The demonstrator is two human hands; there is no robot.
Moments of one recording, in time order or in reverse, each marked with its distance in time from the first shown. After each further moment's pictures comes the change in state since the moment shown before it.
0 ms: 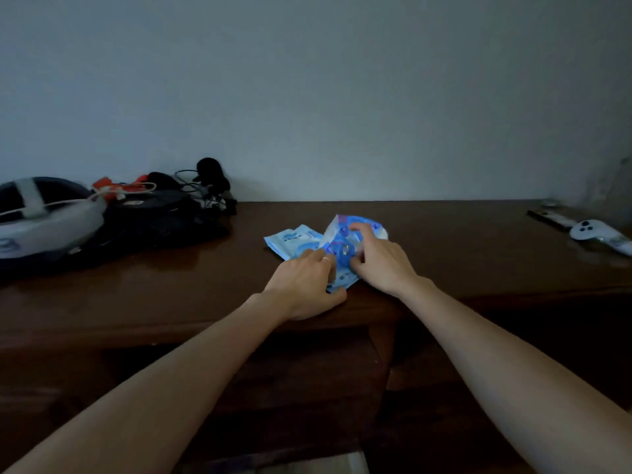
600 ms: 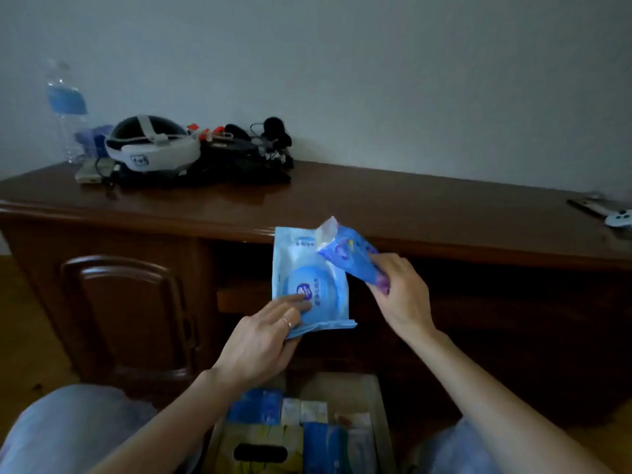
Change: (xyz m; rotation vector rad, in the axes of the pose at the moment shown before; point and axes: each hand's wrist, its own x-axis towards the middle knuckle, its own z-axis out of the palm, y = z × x) left_hand -0.293 0.009 0.007 -0.139 0.303 0.046; right_hand -0.193 -0.076 0.050 0.193 0.377 -0.226
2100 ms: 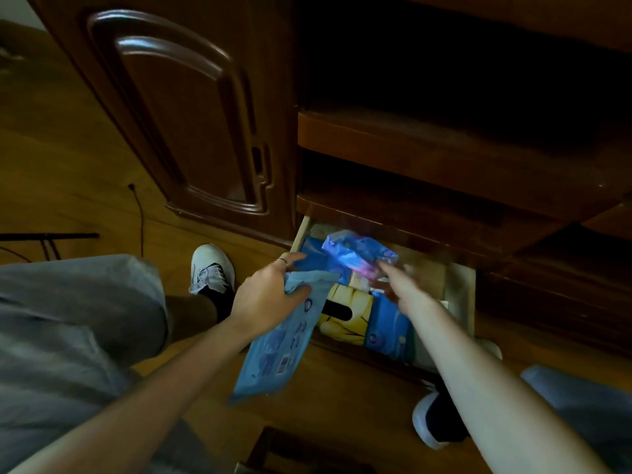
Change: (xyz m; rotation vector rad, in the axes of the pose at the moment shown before) left_hand -0.198 -0.058 0.099 -0.198 -0.410 -1.099; right_hand -0.206 0.002 0.256 0.619 -0.695 1.495
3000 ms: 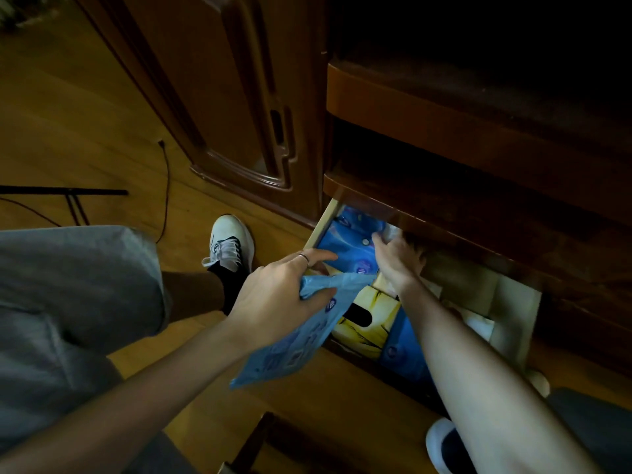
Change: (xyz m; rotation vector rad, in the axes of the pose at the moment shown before) left_hand 0.009 0.015 0.006 0.054 0.040 0.075; right_hand 0.100 0.009 0.081 -0.941 0.087 -0.391
